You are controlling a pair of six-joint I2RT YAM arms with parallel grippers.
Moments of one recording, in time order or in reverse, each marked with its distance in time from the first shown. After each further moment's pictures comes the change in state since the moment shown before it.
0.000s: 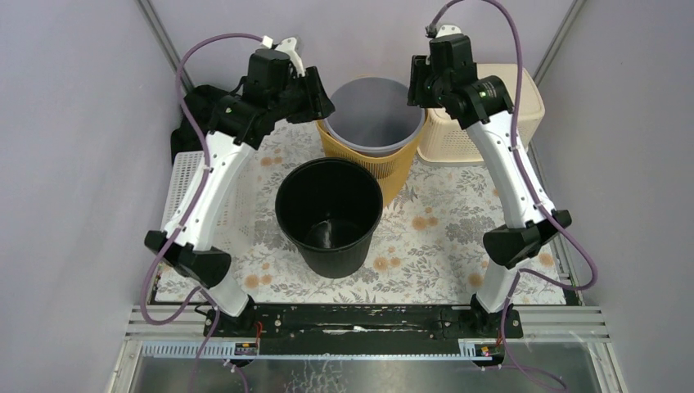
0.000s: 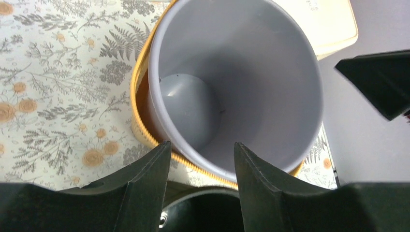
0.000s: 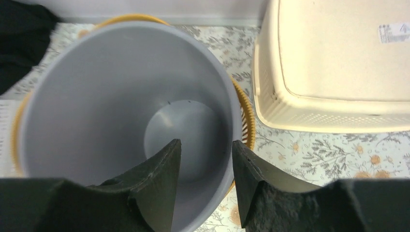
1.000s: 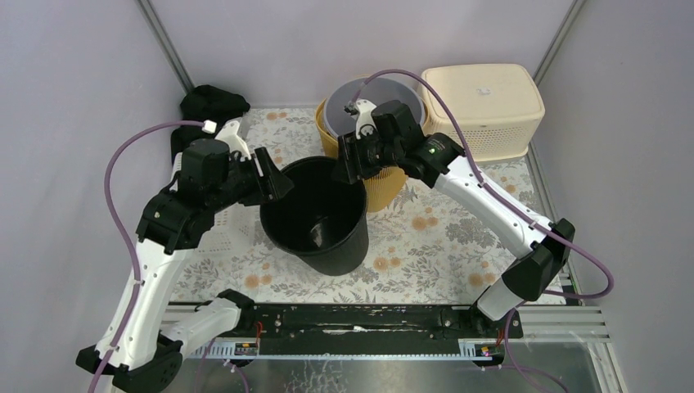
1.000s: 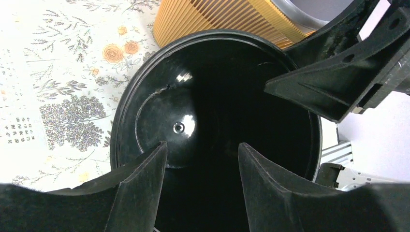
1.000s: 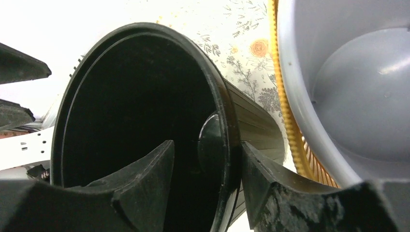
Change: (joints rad) left arm 0.018 -0.649 -0.600 -0.126 0.028 -0.053; right arm 0.312 -0.188 -0.604 0.335 -0.507 0.049
